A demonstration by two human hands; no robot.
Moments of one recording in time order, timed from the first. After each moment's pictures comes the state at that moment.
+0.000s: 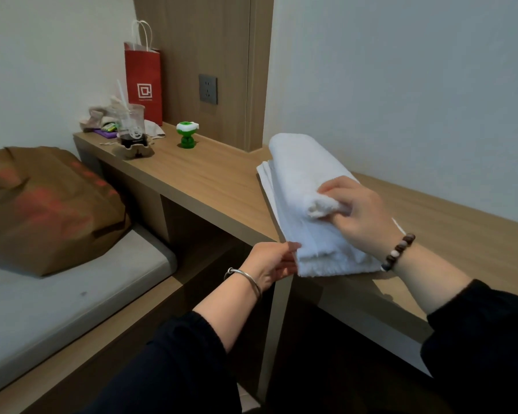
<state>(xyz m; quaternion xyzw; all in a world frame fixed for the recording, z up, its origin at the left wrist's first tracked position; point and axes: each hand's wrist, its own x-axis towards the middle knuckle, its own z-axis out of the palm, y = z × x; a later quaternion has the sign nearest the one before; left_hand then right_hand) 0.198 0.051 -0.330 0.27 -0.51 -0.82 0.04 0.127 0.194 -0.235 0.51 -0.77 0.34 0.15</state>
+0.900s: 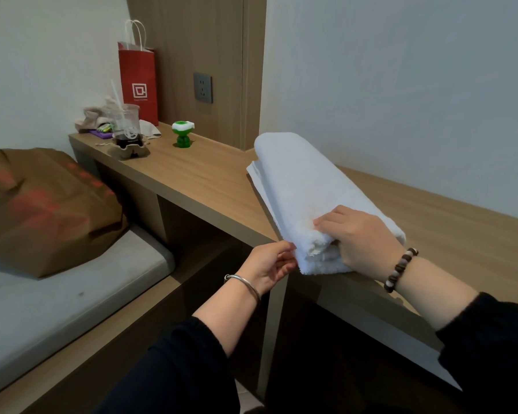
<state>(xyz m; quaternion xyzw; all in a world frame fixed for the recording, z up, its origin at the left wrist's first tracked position) 0.205 0.060 -0.331 0.27 -0.45 -0.85 0.05 0.128 0.218 -0.258 0.61 -0.76 0.10 0.22</state>
